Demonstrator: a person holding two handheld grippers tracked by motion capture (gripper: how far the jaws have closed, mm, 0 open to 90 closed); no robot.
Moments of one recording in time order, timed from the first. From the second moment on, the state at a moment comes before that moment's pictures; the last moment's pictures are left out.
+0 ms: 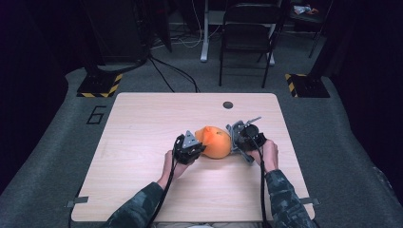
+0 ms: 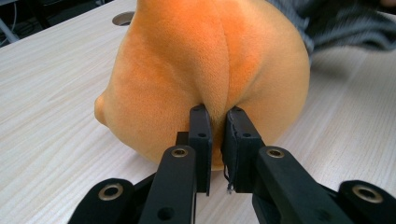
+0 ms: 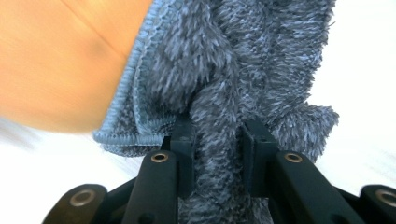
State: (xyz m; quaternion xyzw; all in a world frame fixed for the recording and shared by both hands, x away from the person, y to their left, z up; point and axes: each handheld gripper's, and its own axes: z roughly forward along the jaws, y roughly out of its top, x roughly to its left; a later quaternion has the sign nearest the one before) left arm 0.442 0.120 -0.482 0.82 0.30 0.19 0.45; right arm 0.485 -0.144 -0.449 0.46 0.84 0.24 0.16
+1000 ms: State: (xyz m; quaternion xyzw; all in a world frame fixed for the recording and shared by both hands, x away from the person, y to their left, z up) left arm 0.440 0.105 -0.495 0.83 0.28 0.25 0.41; right arm 0.469 -0.109 -0.438 0.41 0.85 0.30 0.15
